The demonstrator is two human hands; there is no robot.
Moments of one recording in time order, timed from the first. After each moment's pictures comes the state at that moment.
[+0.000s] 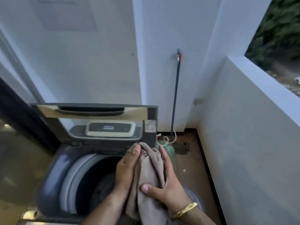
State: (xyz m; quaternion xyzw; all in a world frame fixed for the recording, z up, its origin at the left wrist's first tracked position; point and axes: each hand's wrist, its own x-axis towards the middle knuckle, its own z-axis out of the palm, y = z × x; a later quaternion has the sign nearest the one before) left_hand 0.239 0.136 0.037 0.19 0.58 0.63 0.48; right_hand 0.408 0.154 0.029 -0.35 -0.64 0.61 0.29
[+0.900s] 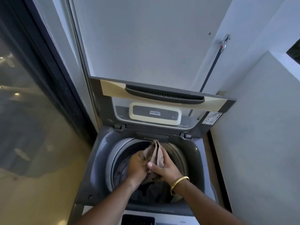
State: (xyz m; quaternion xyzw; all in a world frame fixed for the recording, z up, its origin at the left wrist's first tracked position) left_hand 0.022 0.089 -0.077 0.25 0.67 0.46 0.53; right_hand 0.172 0.141 -0.078 -0.49 -0.56 0.65 0.17
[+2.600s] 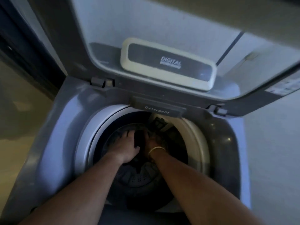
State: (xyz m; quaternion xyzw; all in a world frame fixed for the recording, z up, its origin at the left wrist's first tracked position) left_hand -0.031 0.153 -0.294 0.49 0.75 0.02 0.44; right_hand 0.109 0.229 -0.341 -0.50 -0.75 0.31 -0.31
